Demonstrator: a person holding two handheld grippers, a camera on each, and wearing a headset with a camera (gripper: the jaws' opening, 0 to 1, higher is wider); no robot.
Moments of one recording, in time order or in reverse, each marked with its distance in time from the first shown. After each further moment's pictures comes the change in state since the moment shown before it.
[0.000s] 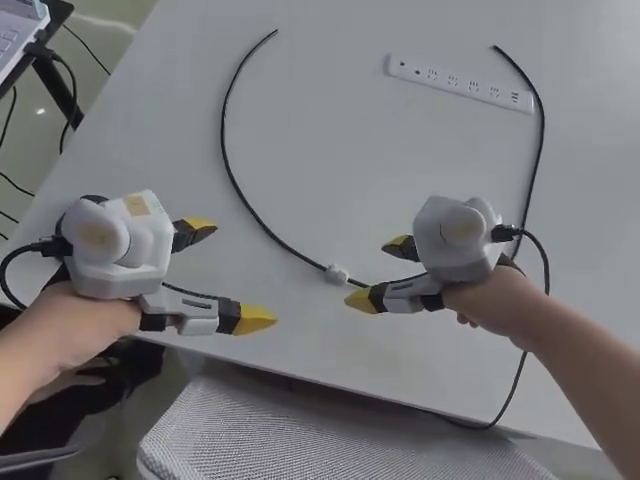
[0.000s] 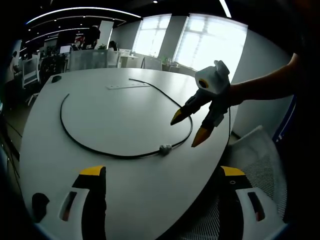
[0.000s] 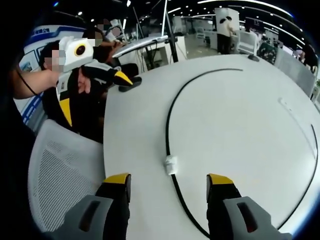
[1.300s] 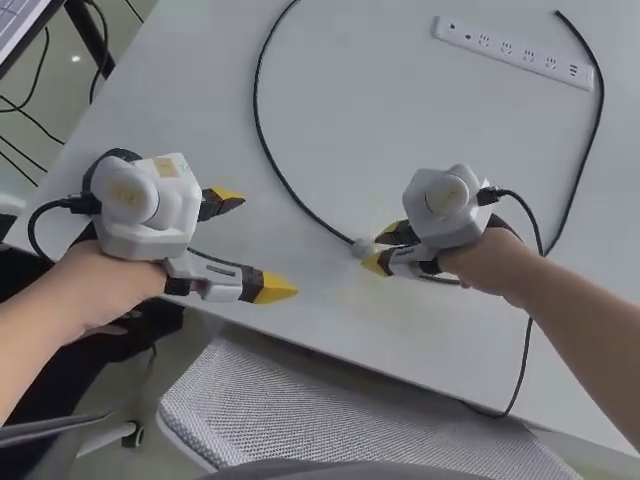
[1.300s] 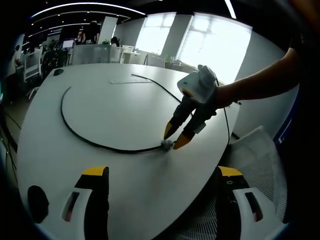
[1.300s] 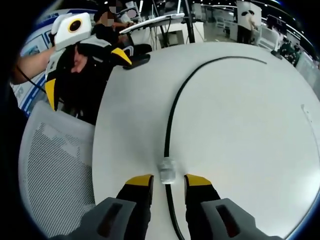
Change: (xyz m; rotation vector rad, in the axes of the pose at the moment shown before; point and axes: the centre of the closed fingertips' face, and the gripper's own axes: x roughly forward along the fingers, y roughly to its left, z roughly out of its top) left arm 0.004 0.004 -0.011 -0.041 0.019 0.004; right arm 0.046 -0.006 -0.015 -0.113 0.146 0.087
